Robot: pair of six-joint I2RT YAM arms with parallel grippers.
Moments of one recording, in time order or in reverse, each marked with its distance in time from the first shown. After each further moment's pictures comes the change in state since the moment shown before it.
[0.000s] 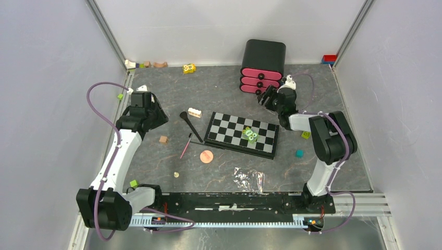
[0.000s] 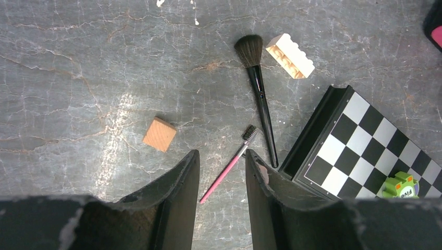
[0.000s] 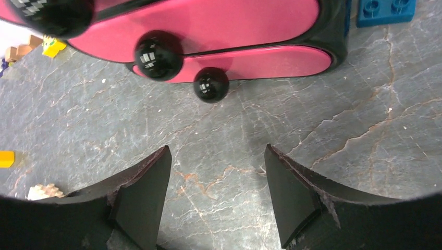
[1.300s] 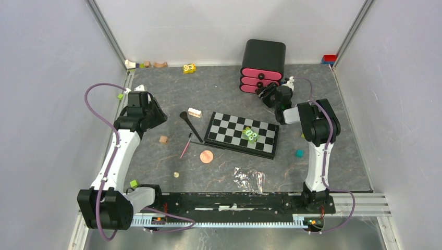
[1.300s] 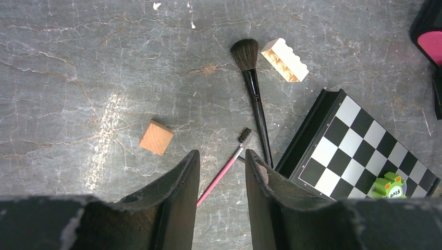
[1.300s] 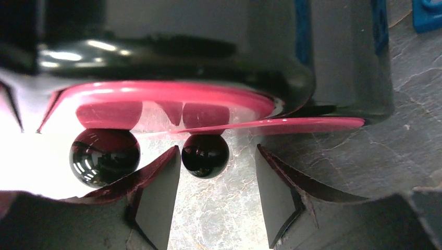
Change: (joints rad) left arm 0.046 0.000 -0.004 0.021 0.062 0.000; right arm -0.048 0.328 0.187 0.199 -0.083 0.326
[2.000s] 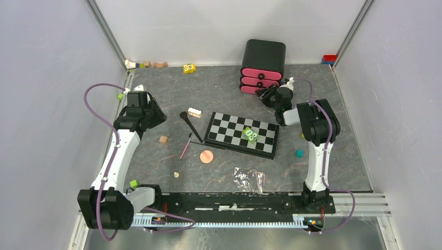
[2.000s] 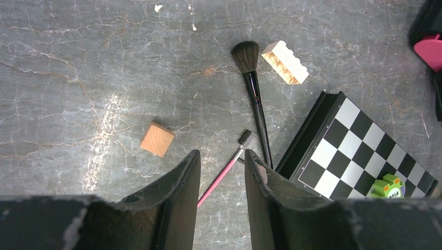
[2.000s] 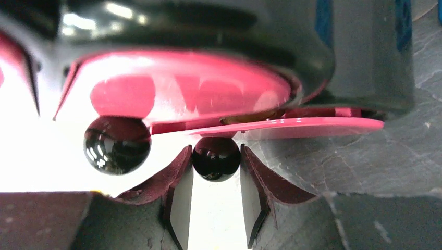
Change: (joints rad) left arm 0.008 0.000 -0.002 0.004 0.005 0.000; right arm 0.000 0.016 -0.008 0.058 -0.035 0.016
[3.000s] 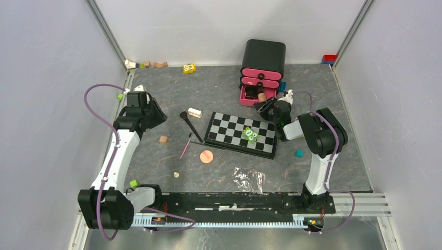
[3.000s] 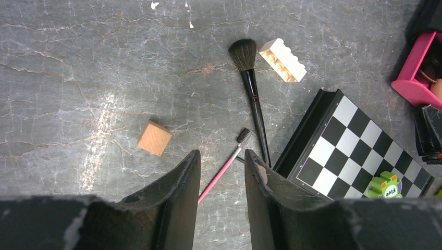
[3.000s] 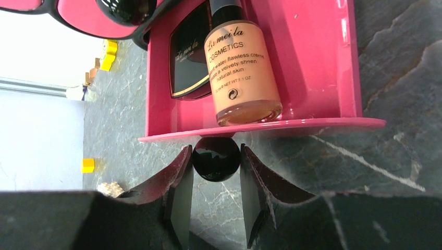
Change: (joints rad) left arm 0.009 0.000 -0.003 0.003 0.027 0.000; right arm 0.098 -0.199 -0.311 0.081 0.107 0.017
